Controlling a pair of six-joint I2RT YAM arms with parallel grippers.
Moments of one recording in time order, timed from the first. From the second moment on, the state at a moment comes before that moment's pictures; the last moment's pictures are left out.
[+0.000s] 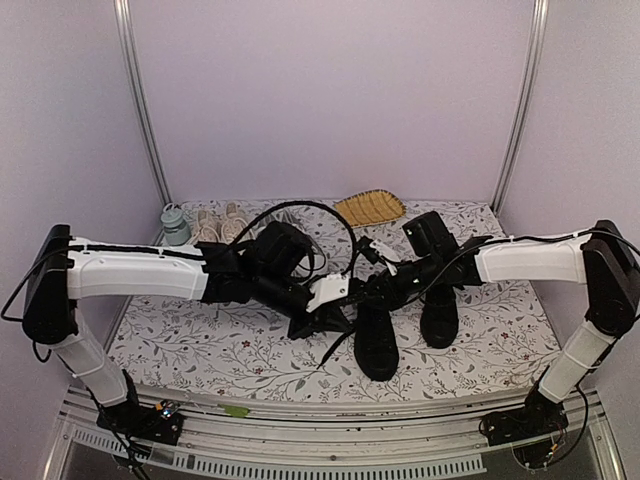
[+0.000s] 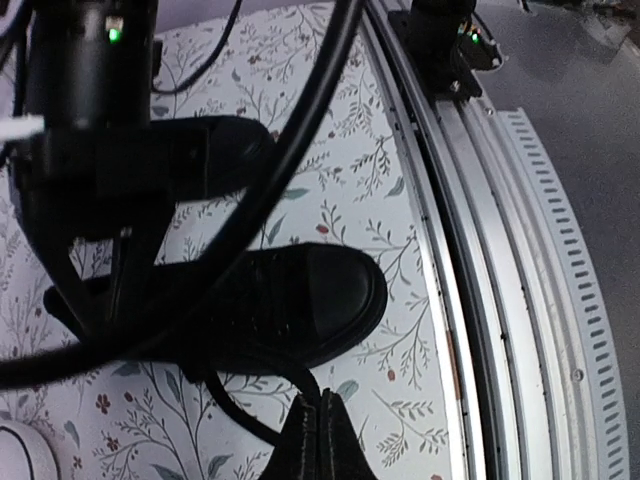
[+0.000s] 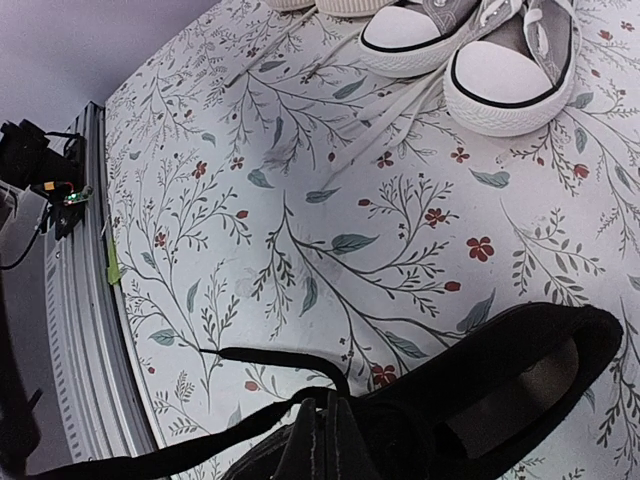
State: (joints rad) left arm -1.01 1.65 1.15 -0.28 0.43 0.47; right arm 0.71 1.64 1.01 -0.17 -0.50 0.00
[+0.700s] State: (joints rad) left arm -1.15 1.89 1.23 0.26 0.50 0.42; right arm 0.64 1.66 1.01 -0.16 -0.54 0.13
